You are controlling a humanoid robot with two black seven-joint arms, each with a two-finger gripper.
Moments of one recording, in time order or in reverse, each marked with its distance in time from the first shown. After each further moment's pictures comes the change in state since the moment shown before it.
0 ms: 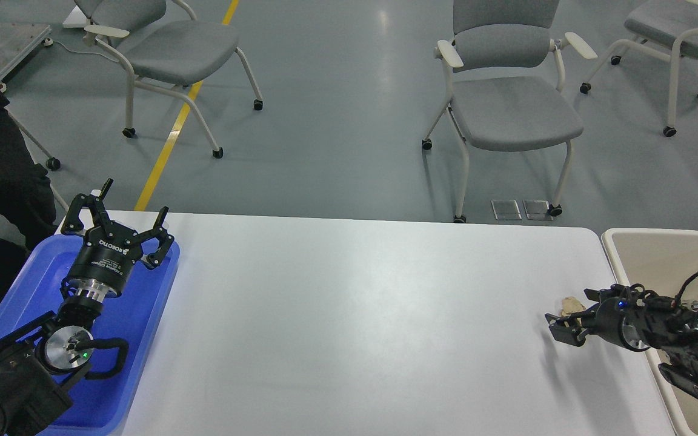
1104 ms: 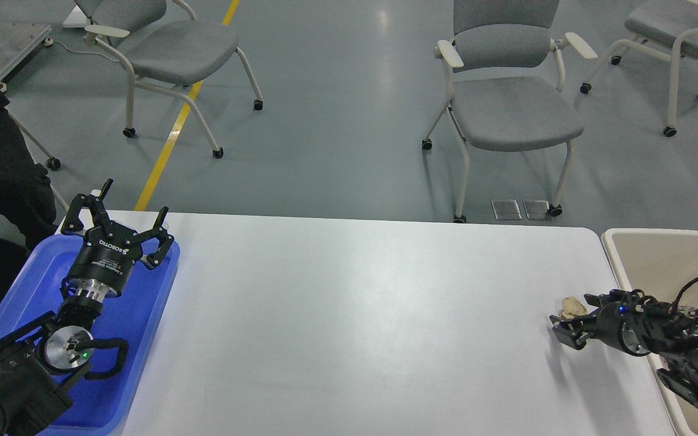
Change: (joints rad) left arm 0.000 0.000 0.000 0.000 0.000 0.000 0.000; right arm -0.044 0.034 -0.001 -0.083 0.008 0.005 -0.001
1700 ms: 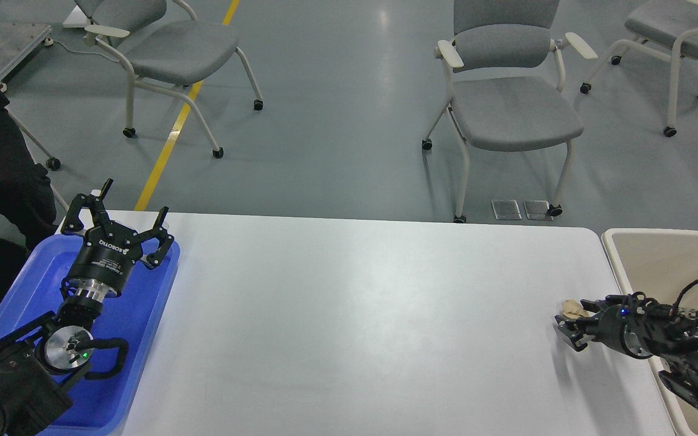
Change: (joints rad) left arm 0.000 0.000 0.000 0.000 0.000 0.000 0.000; right arm -0.009 0.000 -0.002 -0.010 0.000 0.019 0.000
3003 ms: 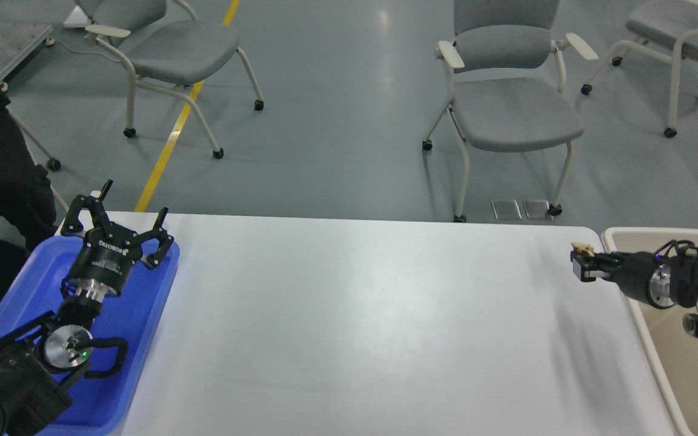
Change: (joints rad) left arm 0.000 0.000 0.000 0.000 0.000 0.000 0.000; right arm 0.196 -0.267 0.249 0.371 0.132 0.086 0.028
